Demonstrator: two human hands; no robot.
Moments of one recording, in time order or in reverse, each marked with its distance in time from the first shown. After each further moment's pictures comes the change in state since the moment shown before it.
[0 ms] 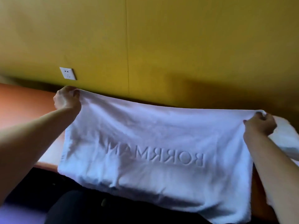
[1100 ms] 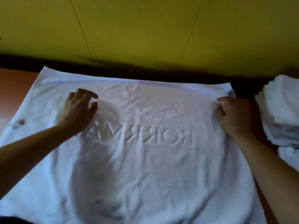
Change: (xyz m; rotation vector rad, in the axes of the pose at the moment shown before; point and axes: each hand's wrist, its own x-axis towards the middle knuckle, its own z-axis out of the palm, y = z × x) left_hand -0.073 -0.040 0.236 0.278 -0.391 0.767; right_hand 0.017 0.142 0.085 -0.825 -0.619 -1.039
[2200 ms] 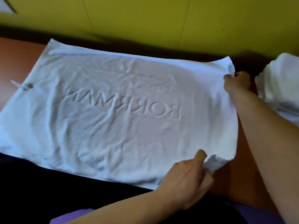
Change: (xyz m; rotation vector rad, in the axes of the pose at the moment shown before) left_hand -0.195 0.381 -0.004 -0.732 -0.557 0.029; right_hand 0.043 0.046 -0.004 0.357 -0.221 0.757
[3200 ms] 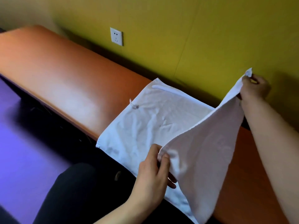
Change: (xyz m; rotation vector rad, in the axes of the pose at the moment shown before) left_hand -0.160 -0.074 -0.231 -0.655 0.696 -0.275; right_hand -0.183 -0.304 0.025 0.708 -0.011 -0.331
